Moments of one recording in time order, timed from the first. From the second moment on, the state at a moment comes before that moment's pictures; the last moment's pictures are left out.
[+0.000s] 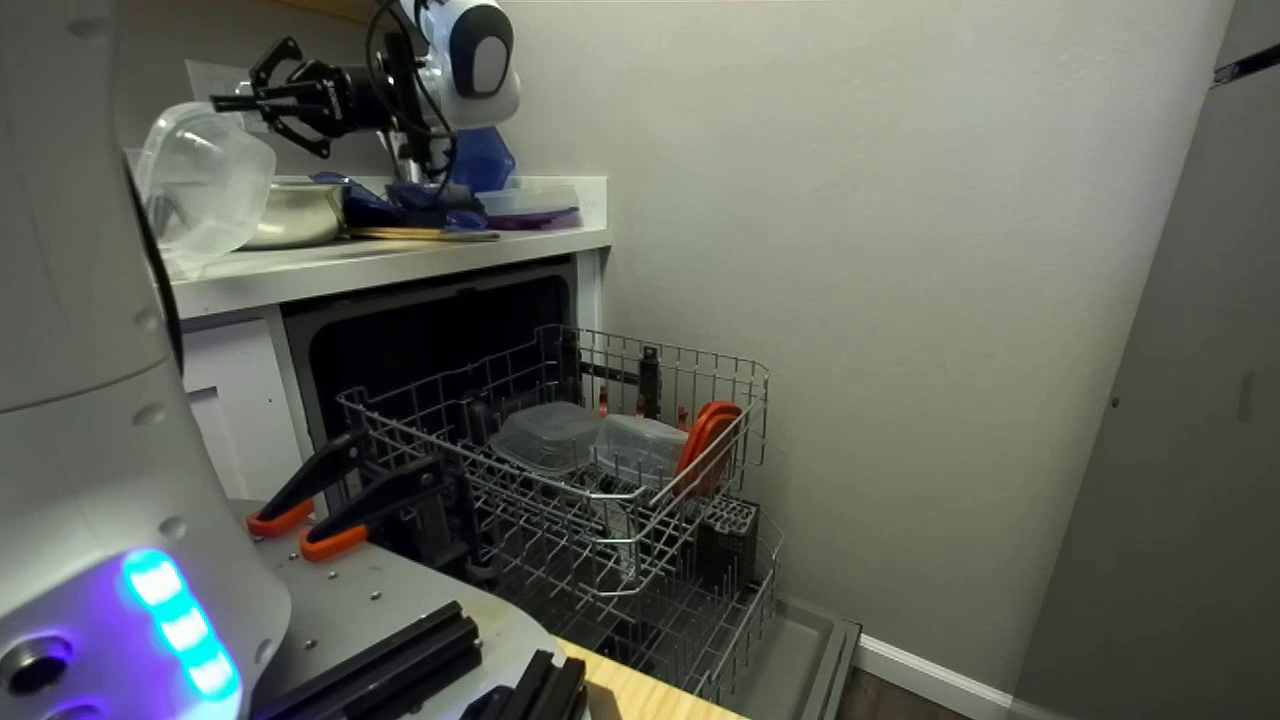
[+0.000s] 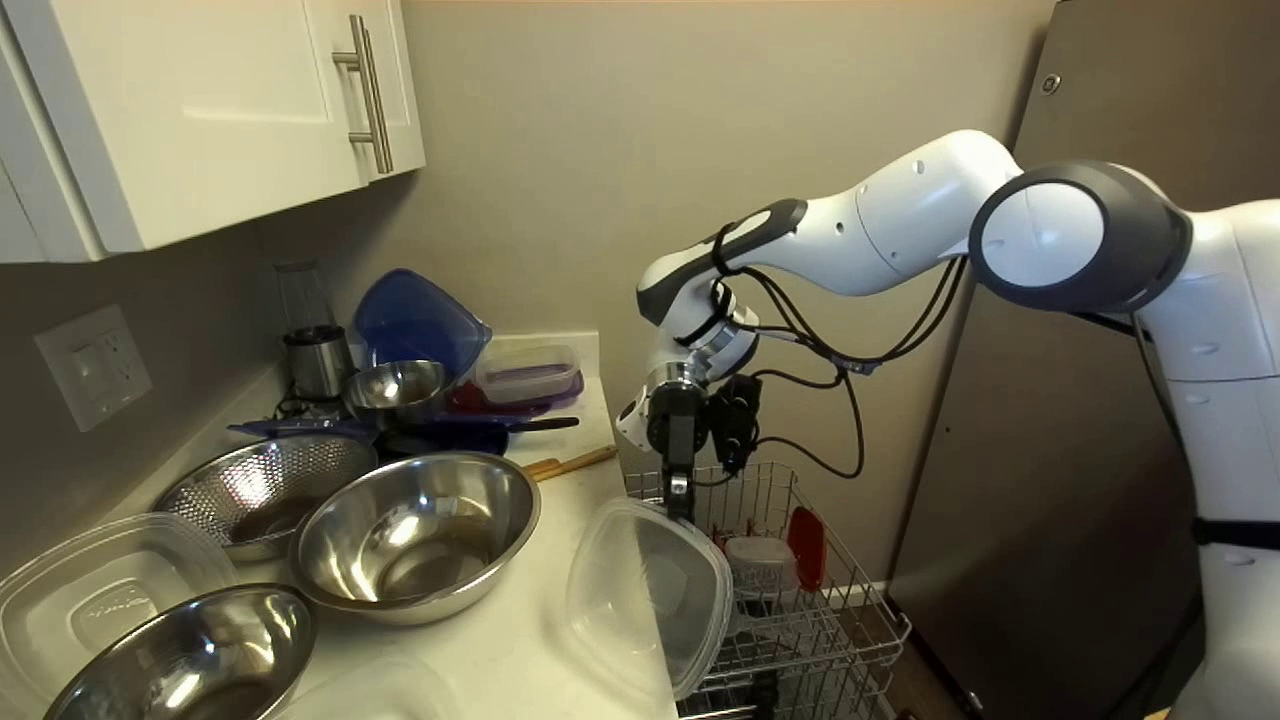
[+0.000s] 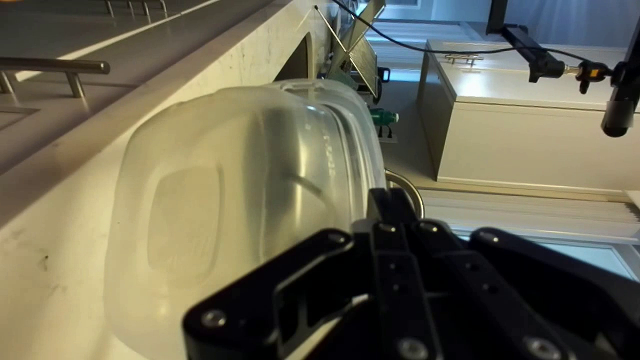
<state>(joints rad) 0.25 0.51 0.21 -1.73 0.82 1.11 -0.89</state>
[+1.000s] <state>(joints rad) 0.22 0.27 0.19 -1.60 0.46 0.96 -0.69</state>
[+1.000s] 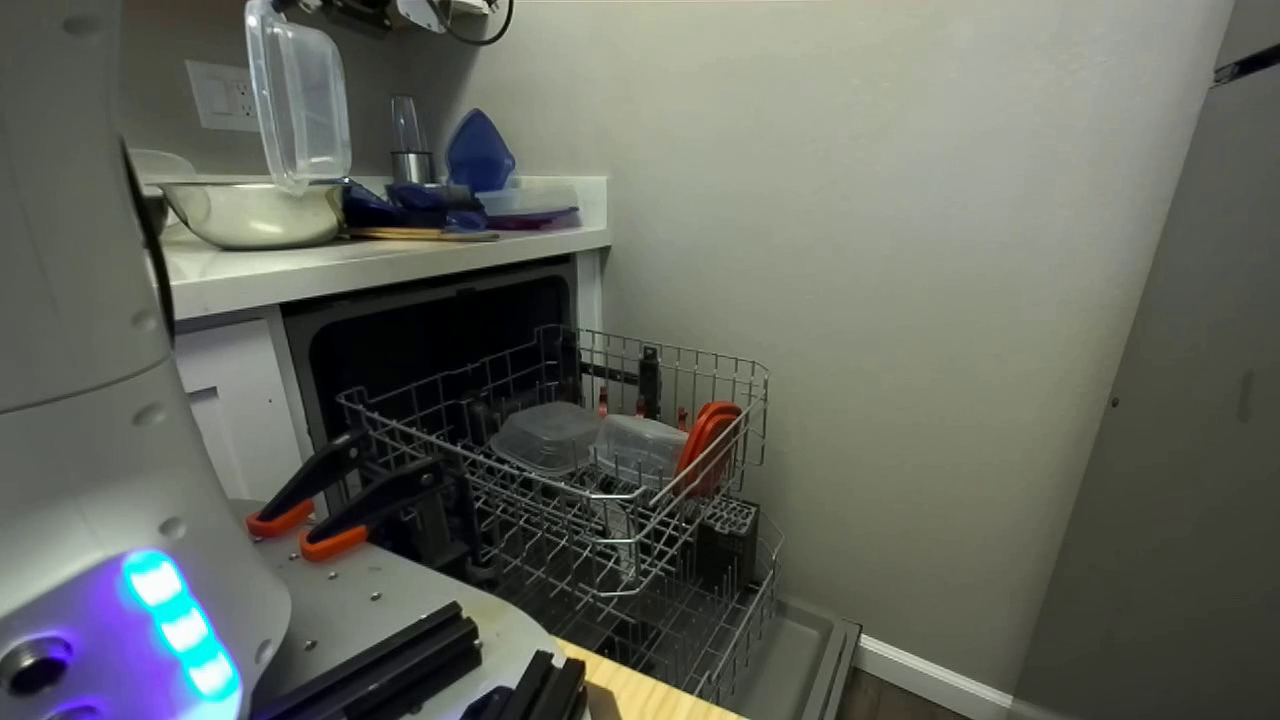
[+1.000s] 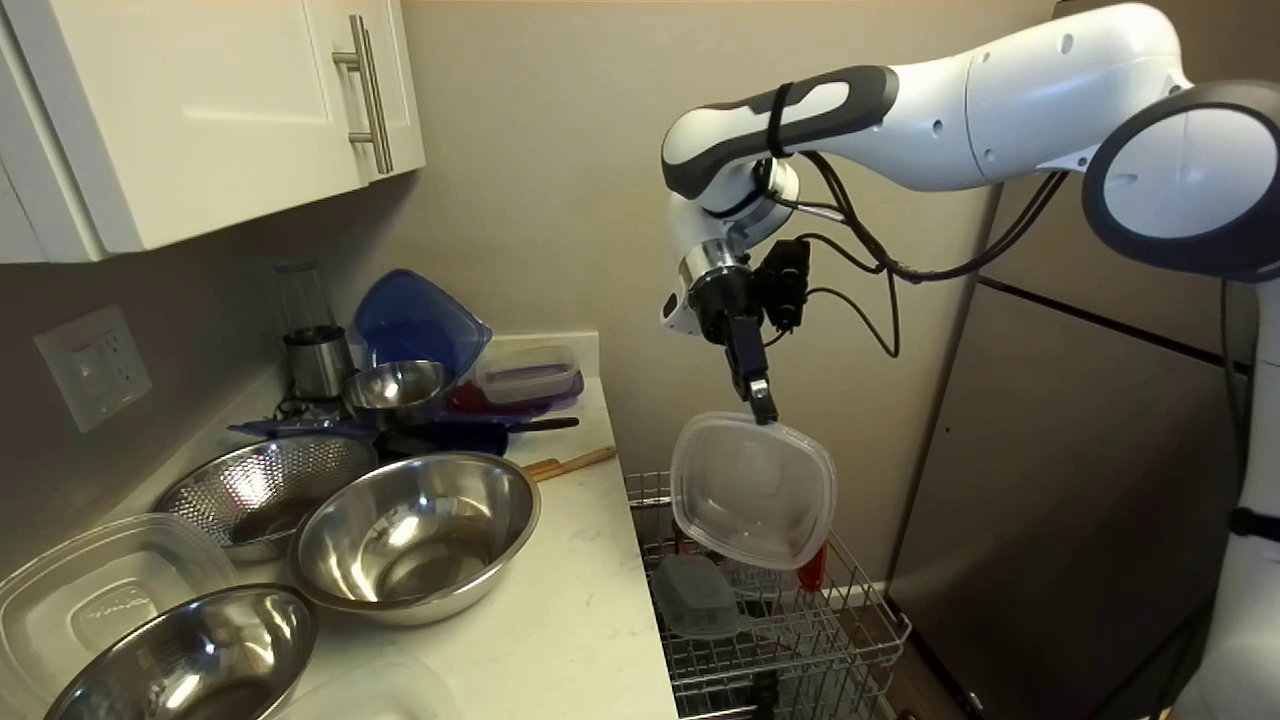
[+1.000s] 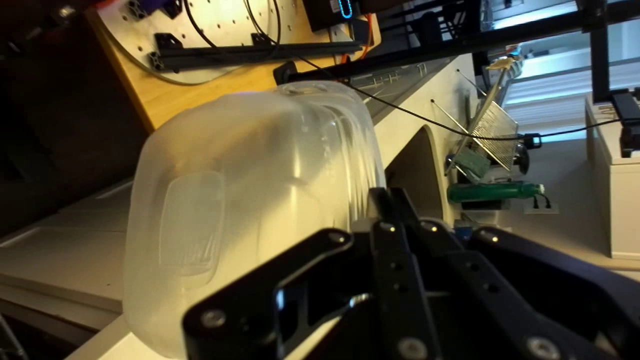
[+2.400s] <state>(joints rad) 0.26 0.30 0.23 -1.96 0.08 1.77 -0.50</state>
